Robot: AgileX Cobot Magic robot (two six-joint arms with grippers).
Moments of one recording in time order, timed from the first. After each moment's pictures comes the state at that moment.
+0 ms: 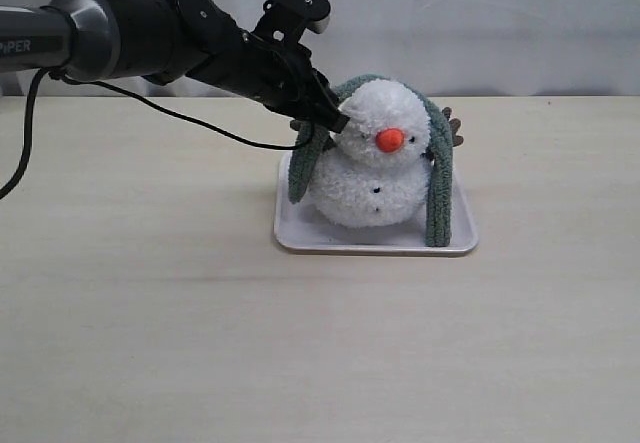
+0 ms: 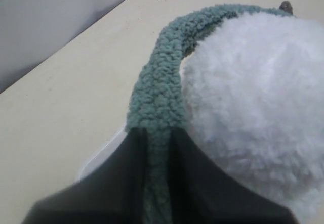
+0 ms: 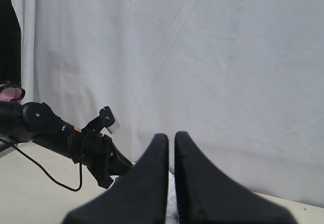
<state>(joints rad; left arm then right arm) -0.50 2.13 -1.65 -0.73 0.39 0.97 0.14 0.35 -0.72 0.45 0.46 -0.46</state>
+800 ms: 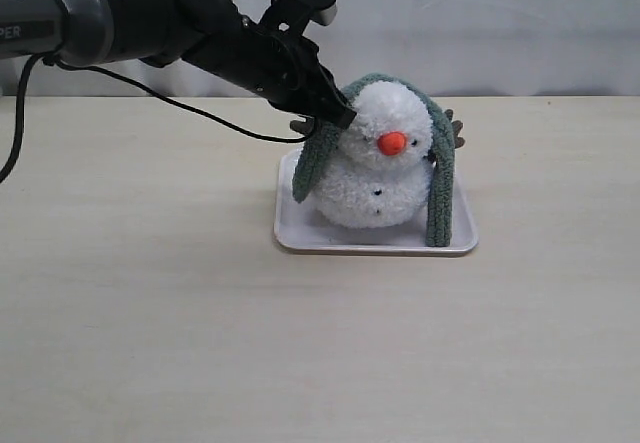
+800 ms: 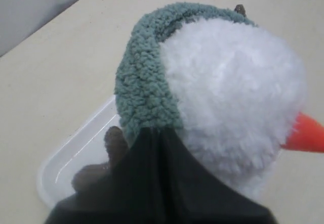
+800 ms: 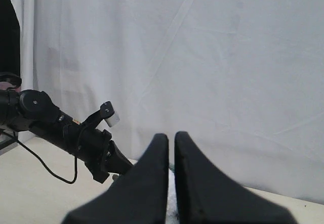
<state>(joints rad) -0.50 2.12 -1.69 -0.74 0.54 0.92 0.14 0.35 -0.71 0.45 0.46 -0.46</state>
